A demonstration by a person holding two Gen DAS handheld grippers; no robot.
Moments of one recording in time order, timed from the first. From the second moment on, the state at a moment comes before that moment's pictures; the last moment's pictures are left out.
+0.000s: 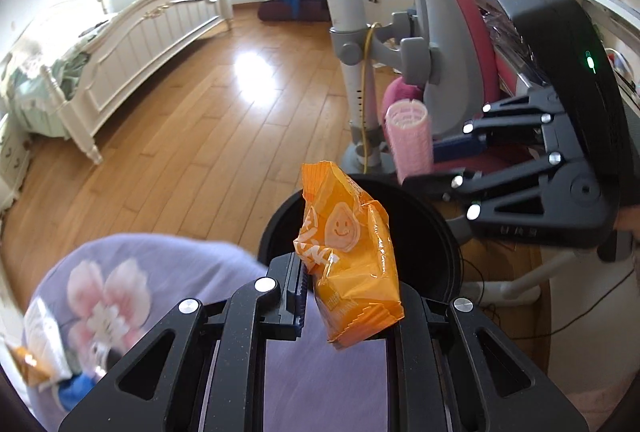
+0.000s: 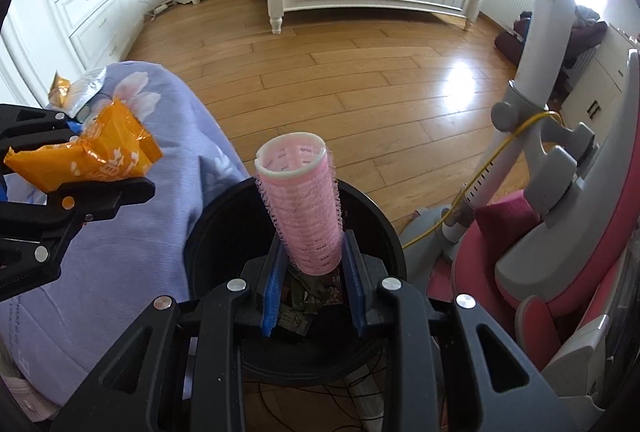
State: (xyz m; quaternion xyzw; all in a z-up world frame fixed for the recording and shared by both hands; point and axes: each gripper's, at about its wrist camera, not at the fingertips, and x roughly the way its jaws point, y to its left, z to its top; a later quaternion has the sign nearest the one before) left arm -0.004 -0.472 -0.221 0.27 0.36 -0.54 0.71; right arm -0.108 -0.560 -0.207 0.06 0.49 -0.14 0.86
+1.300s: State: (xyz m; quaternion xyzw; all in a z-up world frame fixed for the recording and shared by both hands) left arm 0.058 -0.200 -0.215 0.25 0.43 -0.37 0.79; right arm 0.012 -0.378 -0.197 -0.06 0.48 0.06 0.87
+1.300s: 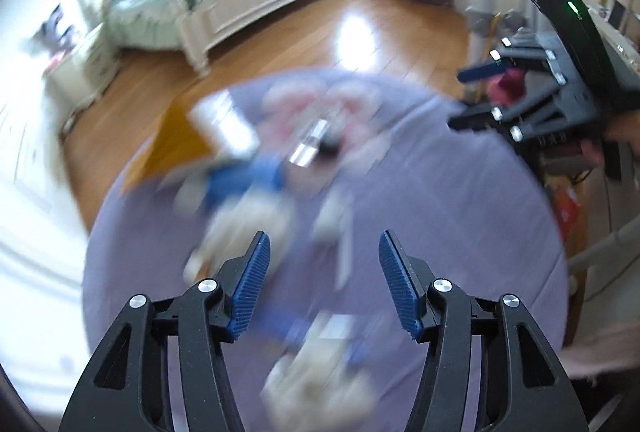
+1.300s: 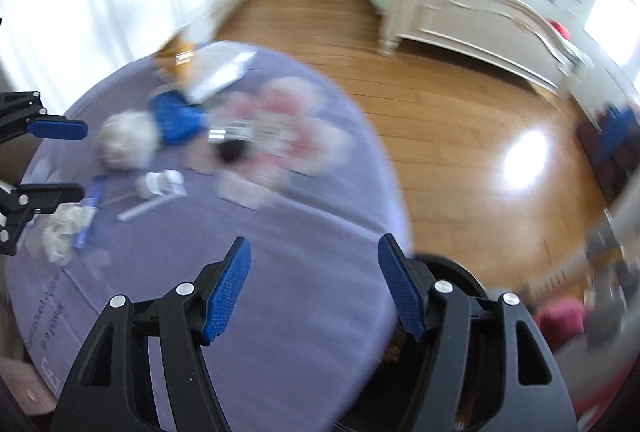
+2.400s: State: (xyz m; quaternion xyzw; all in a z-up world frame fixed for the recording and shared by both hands) left arm 0.141 -0.181 -0.264 0.22 0.46 -0.43 0.74; right arm 0.084 -0.241 -0.235 -0.26 0.54 0.34 0.72
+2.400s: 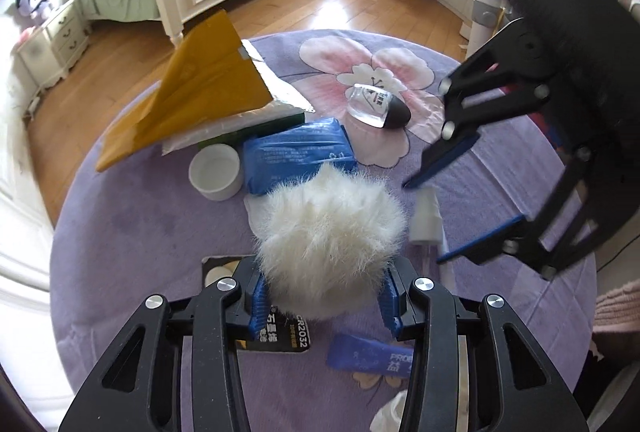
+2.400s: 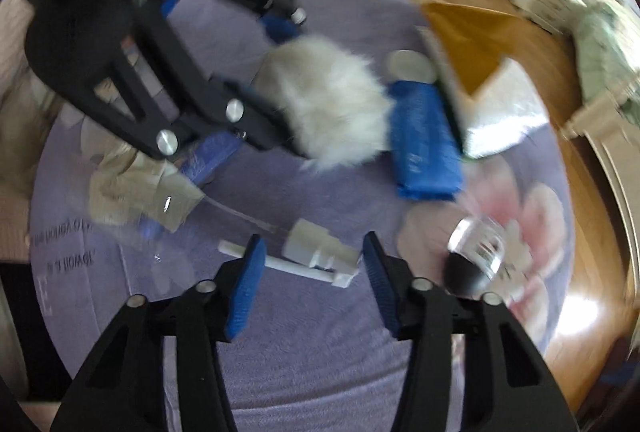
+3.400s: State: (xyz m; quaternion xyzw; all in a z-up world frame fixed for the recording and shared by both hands) left arm 0.077 -0.232 -0.219 0.22 0.41 -0.46 0.75; right arm -0.038 -0.354 -0.185 -0.16 0.51 0.13 0.84
